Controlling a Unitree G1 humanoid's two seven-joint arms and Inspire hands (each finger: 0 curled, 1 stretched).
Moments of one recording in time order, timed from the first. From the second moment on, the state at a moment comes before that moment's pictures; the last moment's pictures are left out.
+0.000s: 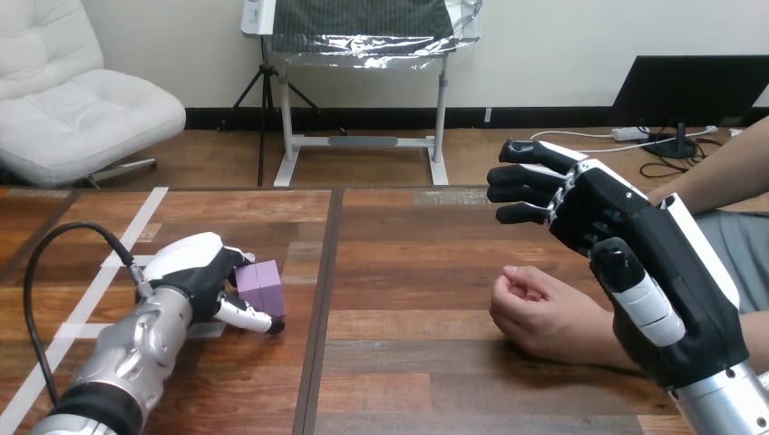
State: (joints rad) left arm -0.64 0.43 -0.35 1.06 0.64 -0.08 -0.01; right arm 0.21 -0.28 -0.08 -0.33 0.30 -0.28 0.43
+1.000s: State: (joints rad) left arm -0.64 0.40 -0.37 1.07 0.63 -0.04 0.06; right arm 0.21 -0.28 -0.08 -0.34 0.30 -0.27 0.43
